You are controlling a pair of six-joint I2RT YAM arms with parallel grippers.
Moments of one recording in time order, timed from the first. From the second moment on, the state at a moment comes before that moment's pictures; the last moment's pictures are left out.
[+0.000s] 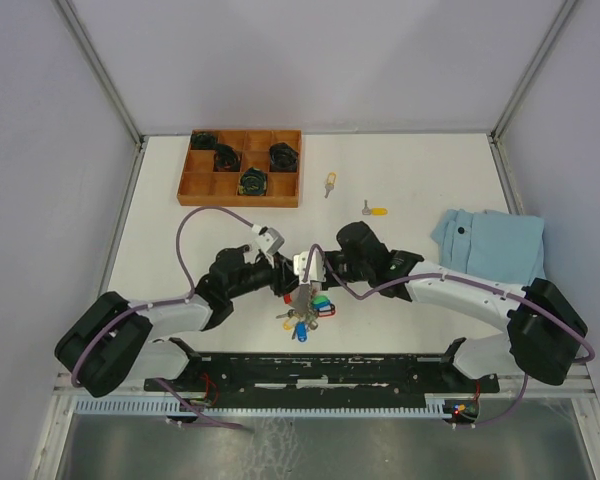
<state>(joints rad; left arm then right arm) -0.66 1.27 0.28 0.82 0.44 -0.26 0.89 1.36 0.82 -0.10 -0.32 -0.77</state>
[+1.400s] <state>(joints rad) -0.62 1.24 0.19 0.94 0.44 -0.34 0.93 1.31 0.58 0.33 -0.29 -0.55</state>
